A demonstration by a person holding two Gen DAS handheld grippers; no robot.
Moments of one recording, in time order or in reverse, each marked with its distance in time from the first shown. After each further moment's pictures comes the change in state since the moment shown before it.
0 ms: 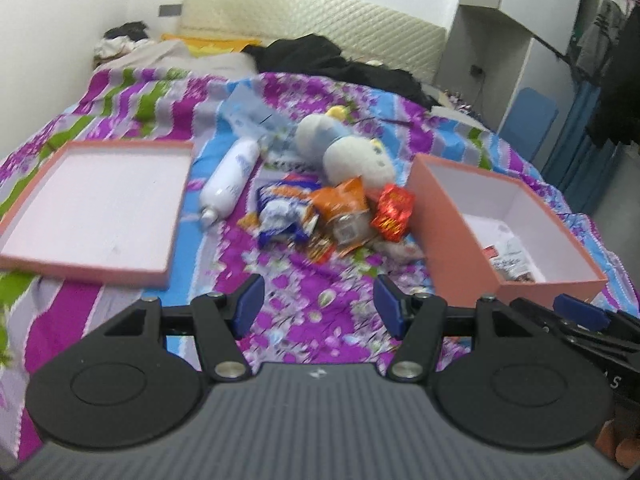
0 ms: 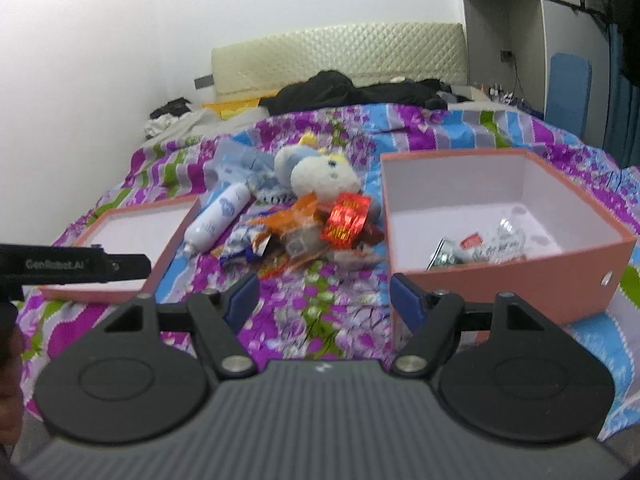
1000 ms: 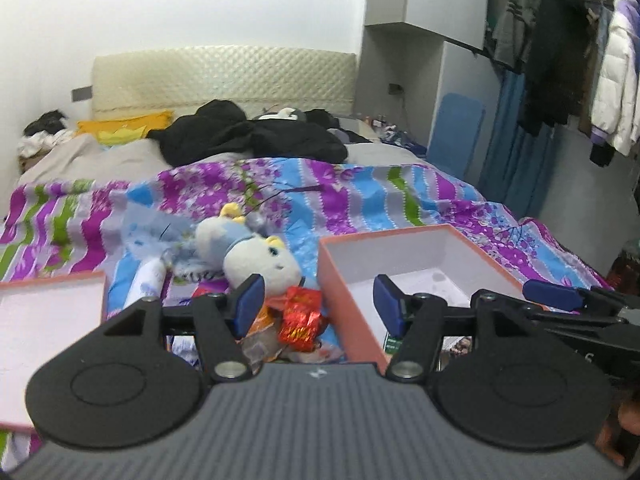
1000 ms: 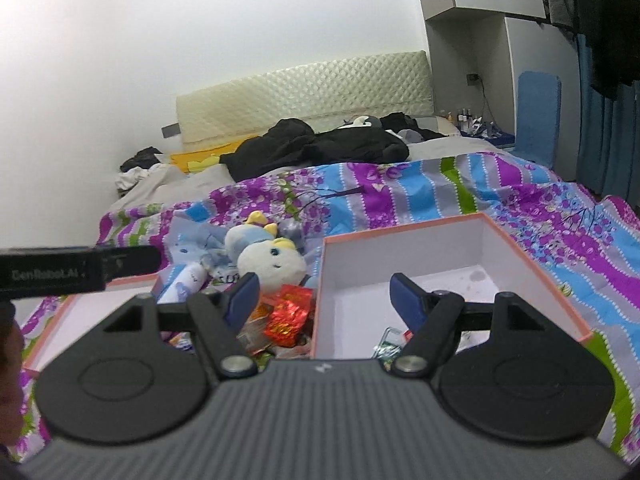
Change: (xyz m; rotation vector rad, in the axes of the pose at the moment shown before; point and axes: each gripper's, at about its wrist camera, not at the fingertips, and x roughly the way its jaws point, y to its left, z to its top) left arm 0.006 -0.120 0.115 0.229 -0.126 -0.153; right arm 0.000 -0.075 0.097 0.083 -0.108 -0.059
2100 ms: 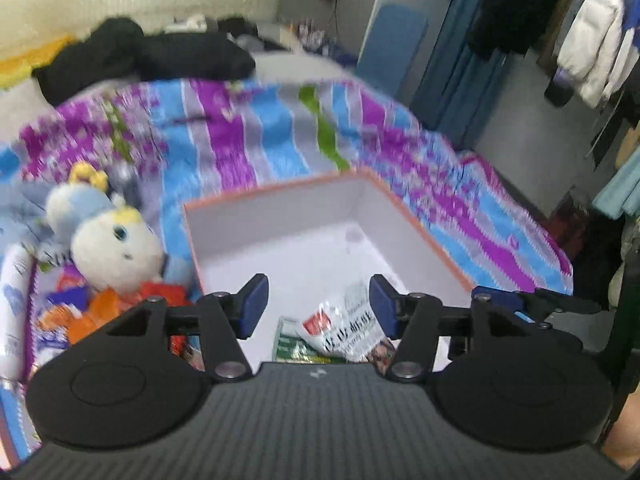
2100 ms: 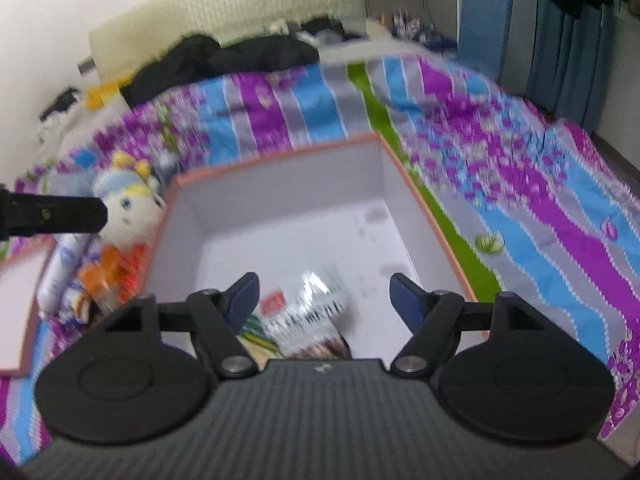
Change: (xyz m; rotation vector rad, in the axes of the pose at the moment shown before) left arm 0.179 -0.101 0.079 0.028 0.296 -0.232; right arm 0.099 -0.143 0.030 0.072 0.289 -0.173
